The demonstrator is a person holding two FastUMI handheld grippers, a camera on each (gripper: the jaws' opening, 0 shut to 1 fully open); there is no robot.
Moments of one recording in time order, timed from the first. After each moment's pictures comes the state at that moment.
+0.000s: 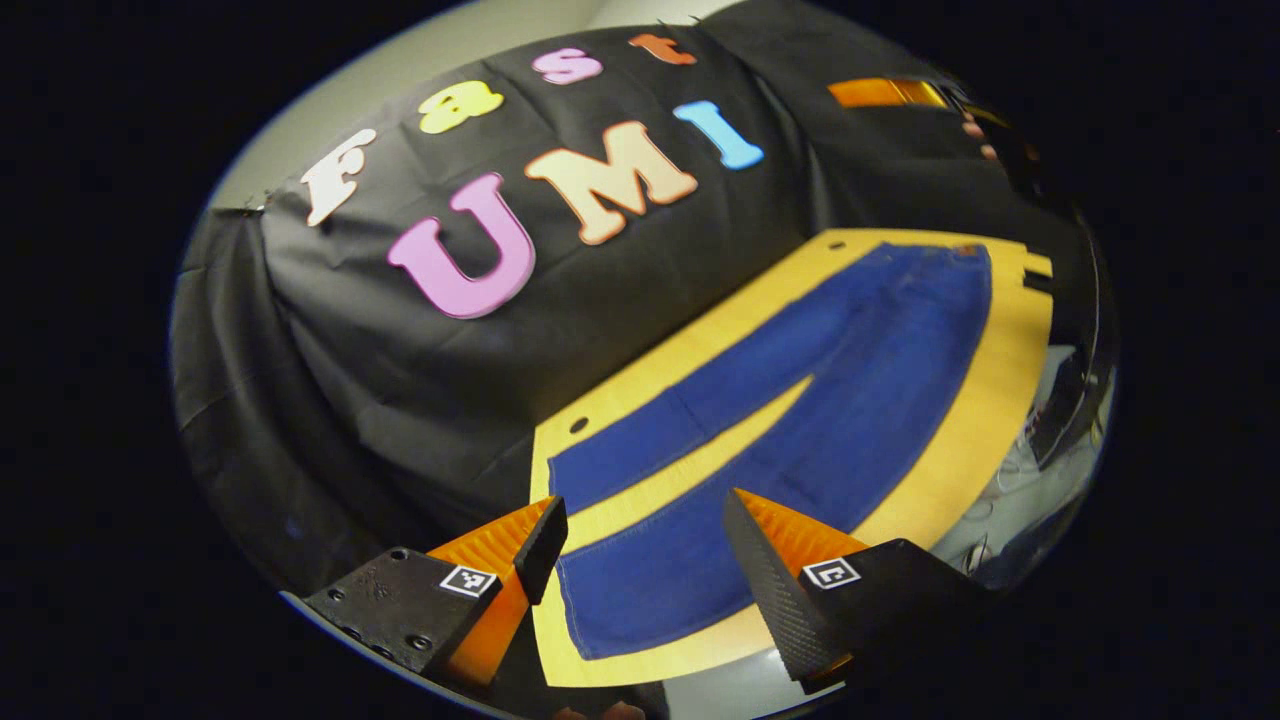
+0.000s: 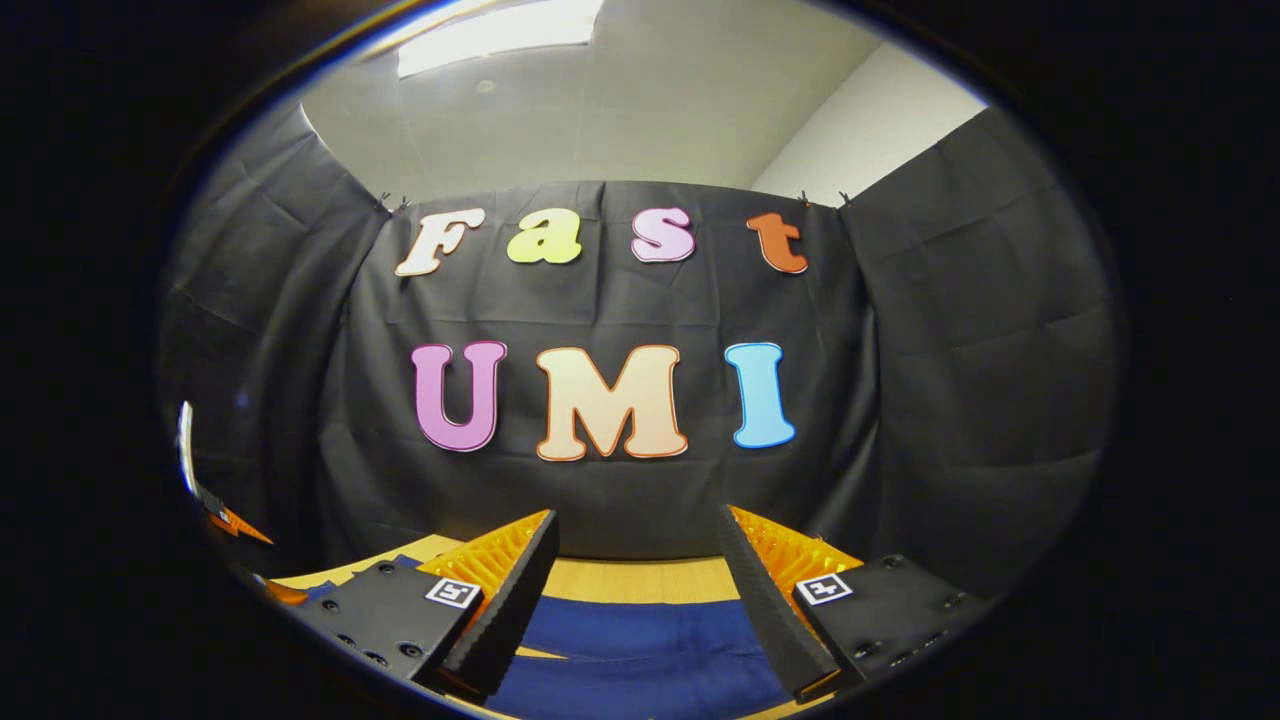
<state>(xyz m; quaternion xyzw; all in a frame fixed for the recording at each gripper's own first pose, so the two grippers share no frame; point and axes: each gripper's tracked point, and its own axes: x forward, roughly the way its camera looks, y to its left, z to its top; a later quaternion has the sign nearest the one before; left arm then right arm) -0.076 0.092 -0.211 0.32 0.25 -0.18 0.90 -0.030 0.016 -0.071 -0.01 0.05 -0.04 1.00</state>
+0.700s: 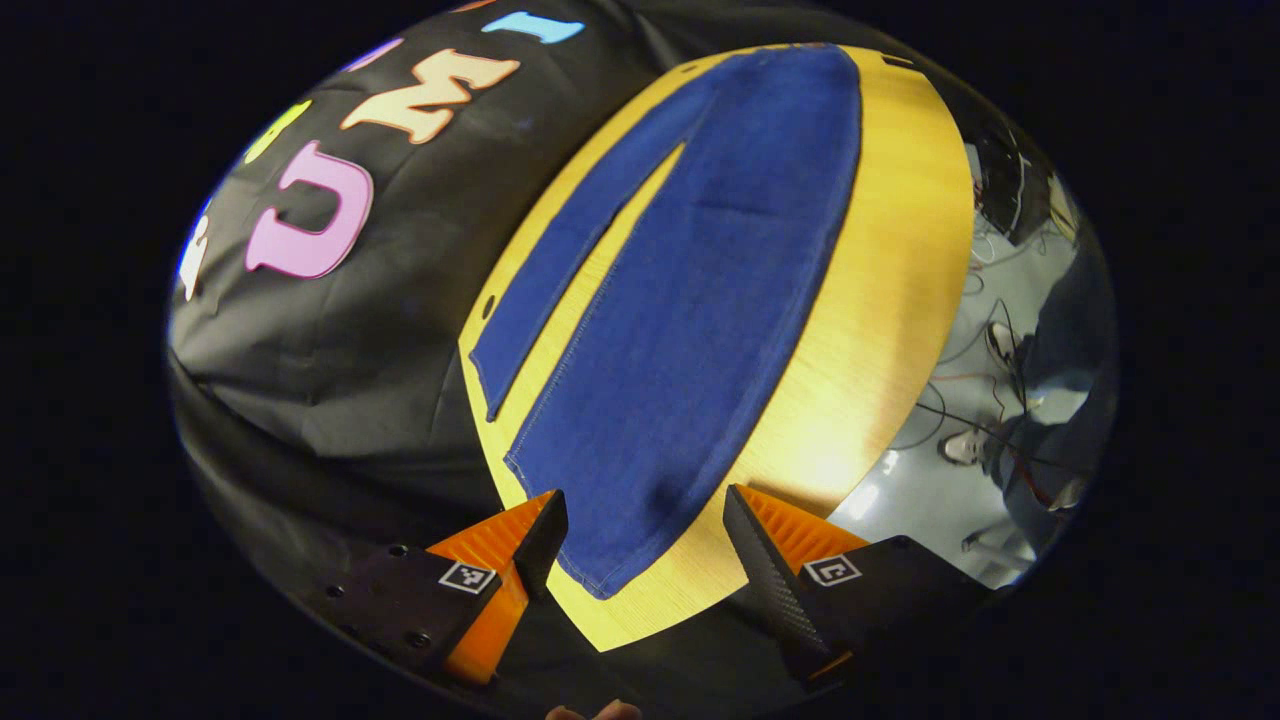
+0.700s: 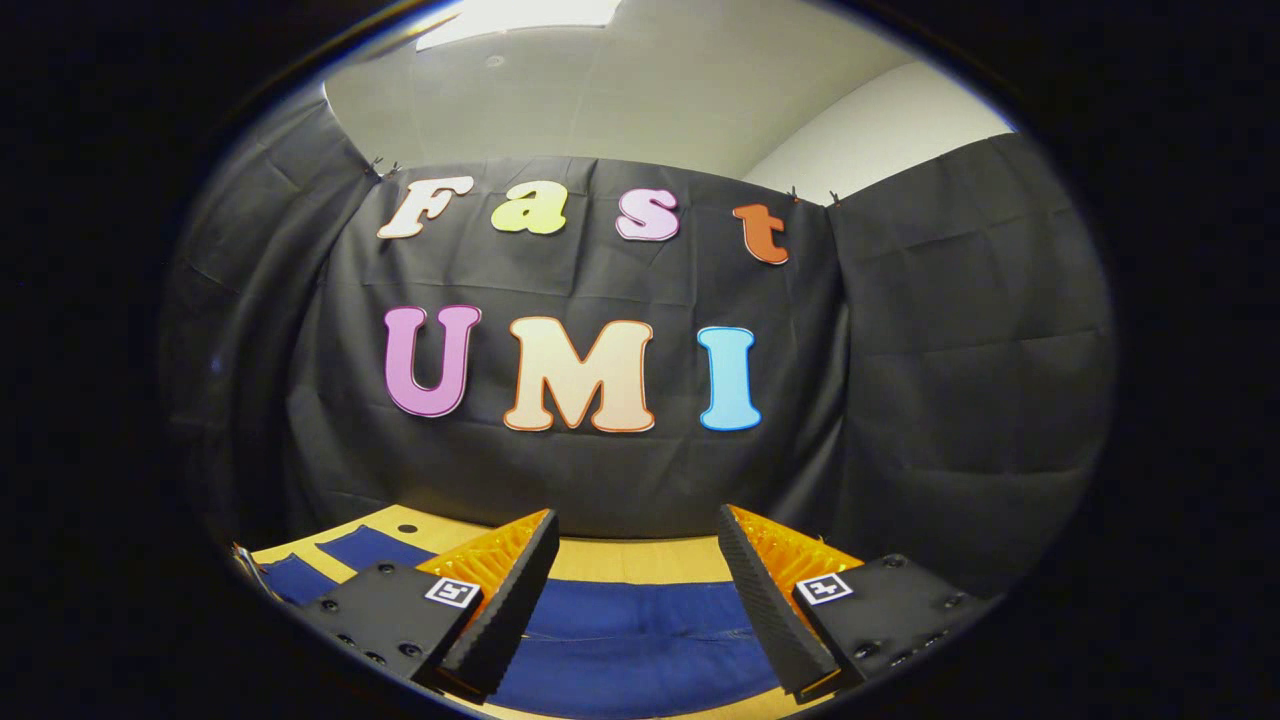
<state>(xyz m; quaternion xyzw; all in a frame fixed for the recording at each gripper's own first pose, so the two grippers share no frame) -0.115 0.184 -0.350 0.49 0.40 -0.24 0.73 -0.043 -0.005 -0.087 -0.05 0.07 -0.09 0.99</state>
